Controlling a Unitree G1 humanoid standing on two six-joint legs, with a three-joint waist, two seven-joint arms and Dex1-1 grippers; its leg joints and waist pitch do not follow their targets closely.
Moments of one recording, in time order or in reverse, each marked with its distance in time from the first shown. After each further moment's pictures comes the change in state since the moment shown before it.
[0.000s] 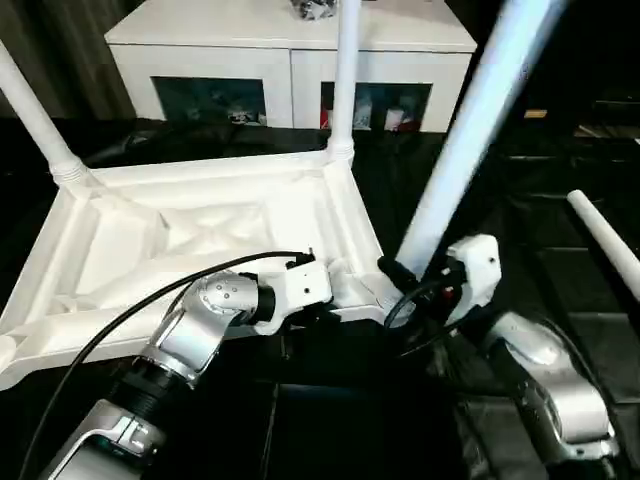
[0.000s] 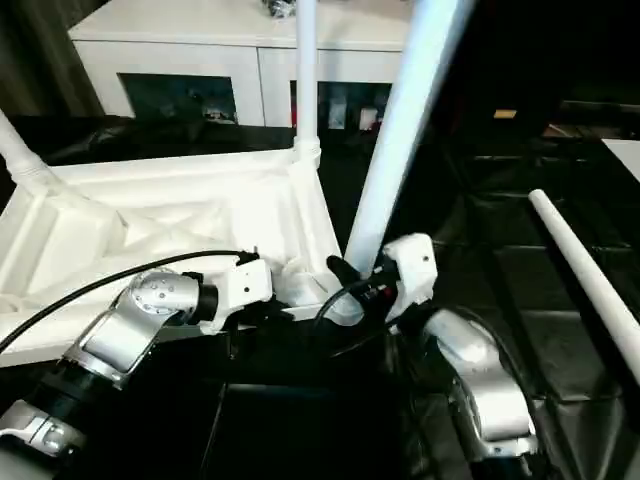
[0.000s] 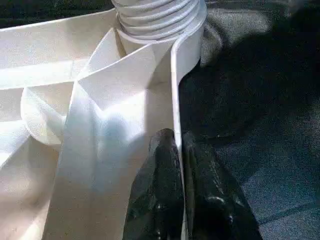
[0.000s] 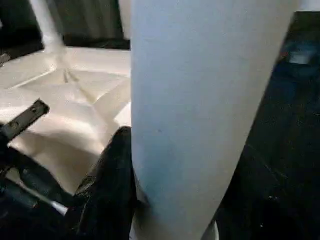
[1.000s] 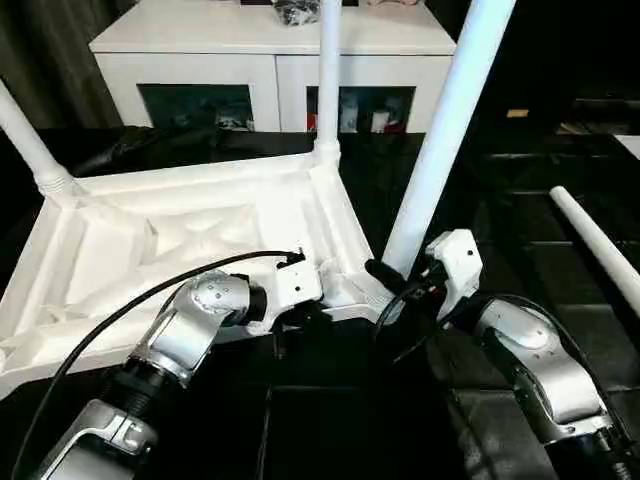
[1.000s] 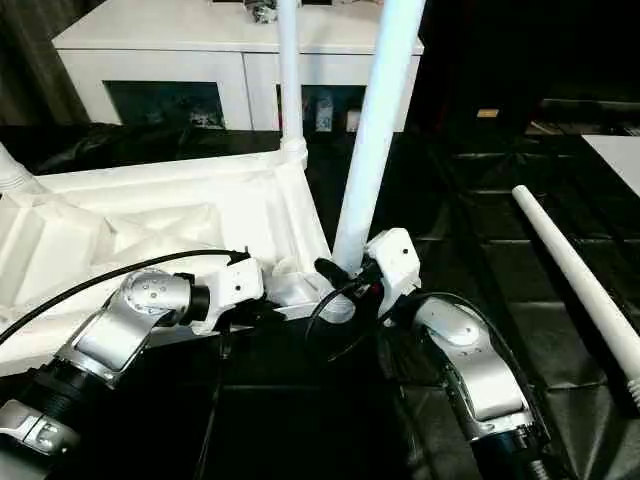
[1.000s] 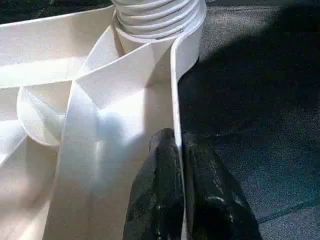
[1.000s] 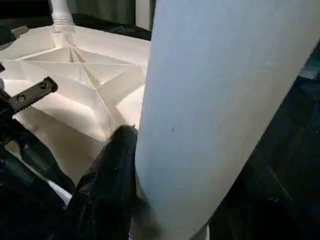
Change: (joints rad) left arm 0.002 0.019 0.008 0.026 -0.021 0.000 0.001; right arm -0.073 -0.072 0.106 0.107 -0.056 -0.111 0.033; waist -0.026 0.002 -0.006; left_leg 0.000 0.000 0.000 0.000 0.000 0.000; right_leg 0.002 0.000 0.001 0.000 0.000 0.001
